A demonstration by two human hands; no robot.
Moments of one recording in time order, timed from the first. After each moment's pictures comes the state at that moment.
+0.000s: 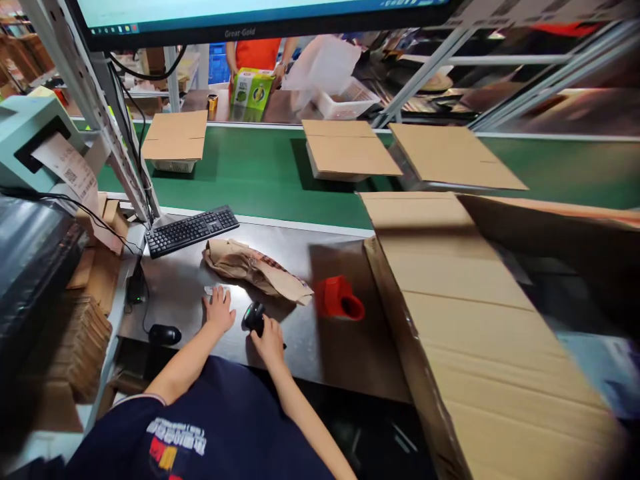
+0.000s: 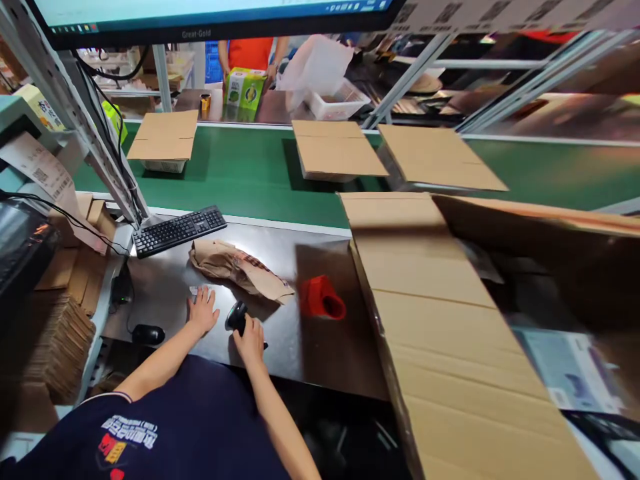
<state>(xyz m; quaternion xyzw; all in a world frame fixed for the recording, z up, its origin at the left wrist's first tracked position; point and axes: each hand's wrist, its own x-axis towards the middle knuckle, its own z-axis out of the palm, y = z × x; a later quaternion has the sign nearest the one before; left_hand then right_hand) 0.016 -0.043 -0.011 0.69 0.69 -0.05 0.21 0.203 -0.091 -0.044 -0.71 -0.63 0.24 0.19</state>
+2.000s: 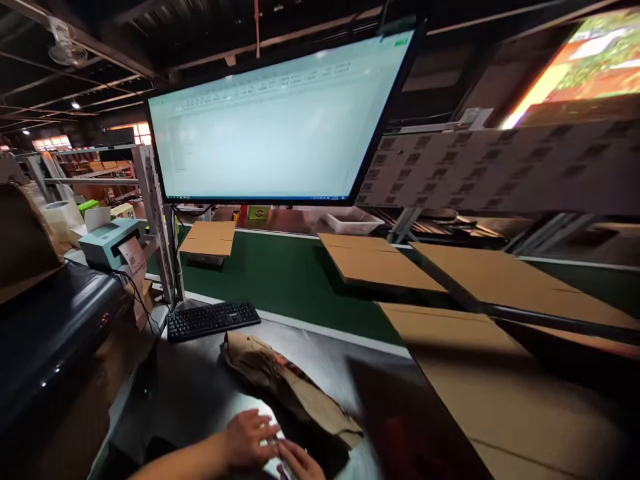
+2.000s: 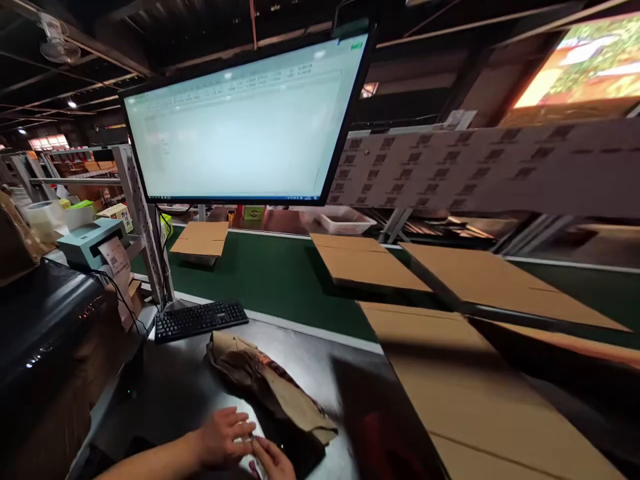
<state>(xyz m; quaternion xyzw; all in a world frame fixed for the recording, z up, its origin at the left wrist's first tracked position) 0.020 -0.013 -0.001 0.93 0.34 0.17 -0.04 0.196 -0.033 0.022 -0.59 -0.35 0.60 0.42</state>
